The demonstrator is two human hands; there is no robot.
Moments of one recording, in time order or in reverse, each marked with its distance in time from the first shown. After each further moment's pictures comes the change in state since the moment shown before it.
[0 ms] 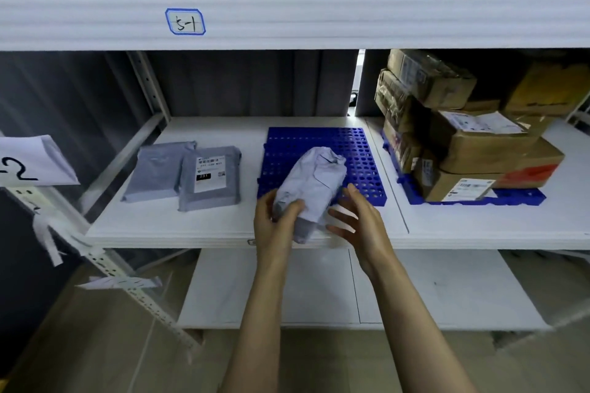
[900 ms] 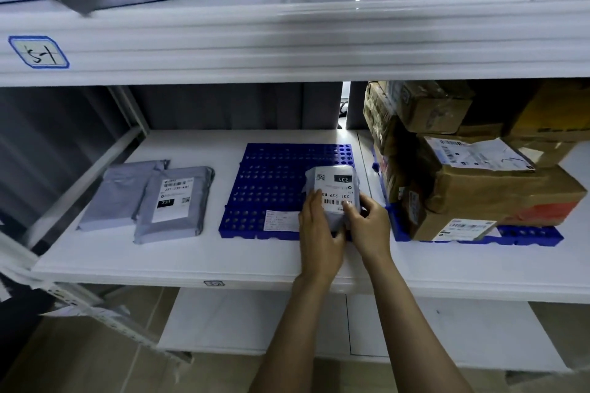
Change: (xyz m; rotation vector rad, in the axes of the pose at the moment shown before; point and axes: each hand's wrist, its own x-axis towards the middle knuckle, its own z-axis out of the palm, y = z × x) left_hand 0.063 -0.083 0.151 0.782 -0.093 0.433; right_hand 0.126 -0.017 -0.071 -0.473 0.152 -0.286
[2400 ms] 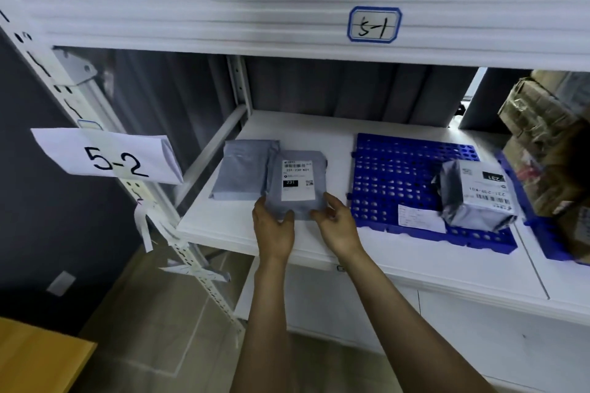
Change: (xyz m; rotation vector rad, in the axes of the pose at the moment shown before) left_hand 0.033 -0.176 -0.264 -0.225 0.297 -0.441; right_hand -0.098 -0.056 0.264 -0.031 -0.439 0.137
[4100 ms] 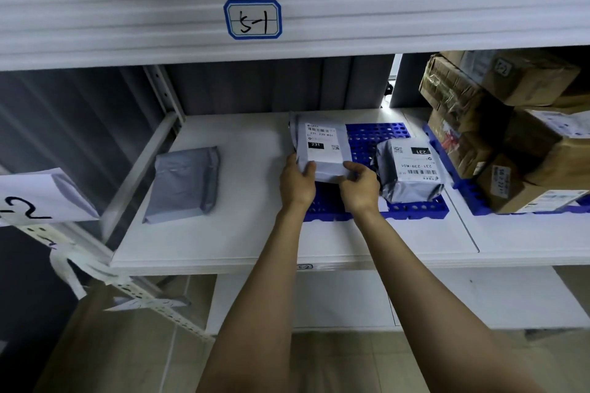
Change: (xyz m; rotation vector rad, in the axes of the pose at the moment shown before) left_hand 0.014 0.064 0.140 0.036 -0.336 0.201; right_hand 0.044 0.007 -0.118 -0.029 0.483 0.070
